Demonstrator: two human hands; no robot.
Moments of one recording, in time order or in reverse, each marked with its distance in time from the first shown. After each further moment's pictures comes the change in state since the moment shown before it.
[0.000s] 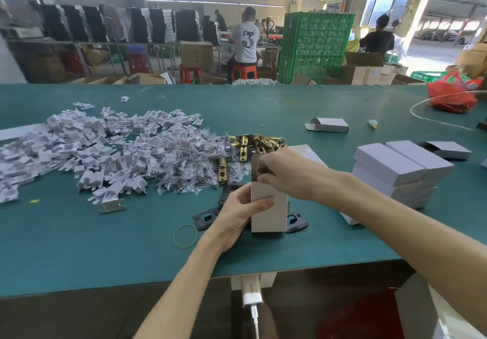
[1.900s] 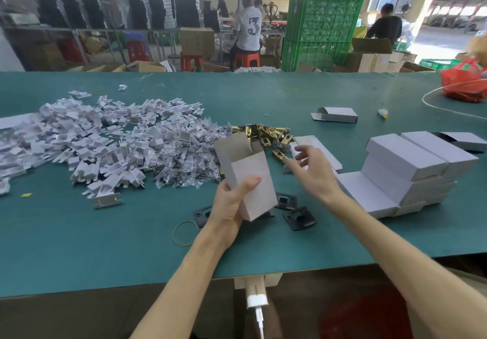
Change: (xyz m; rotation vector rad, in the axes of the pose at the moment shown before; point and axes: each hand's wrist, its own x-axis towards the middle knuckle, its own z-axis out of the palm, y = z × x) left_hand 0.003 0.003 -0.005 -0.153 0.290 0.025; right_hand 0.022 0.074 0.104 0.712 0.437 0.454
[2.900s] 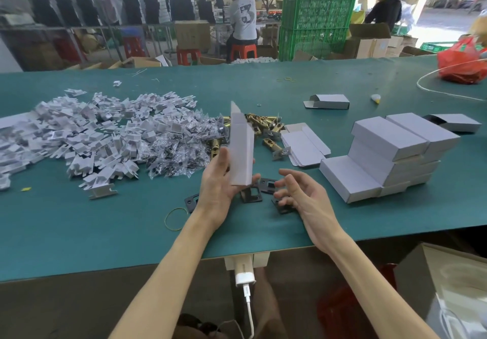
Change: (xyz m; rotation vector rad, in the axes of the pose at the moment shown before) left_hand 0.002 0.001 0.003 -0.021 -0.046 0.133; right_hand -0.101 0.020 -0.002 0.859 -0.155 0.161
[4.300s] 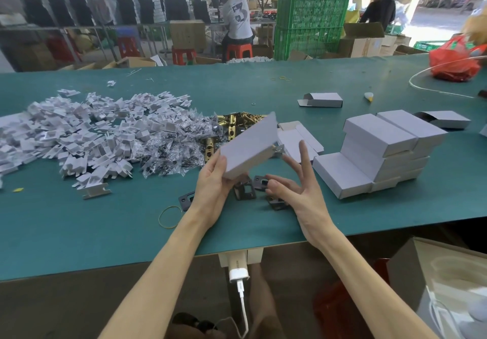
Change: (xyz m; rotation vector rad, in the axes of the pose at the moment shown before) left_hand 0.007 -0.012 -0.003 0.072 0.029 -0.008; right_hand -0.003 -0.010 0.004 -0.020 -0.073 -0.167
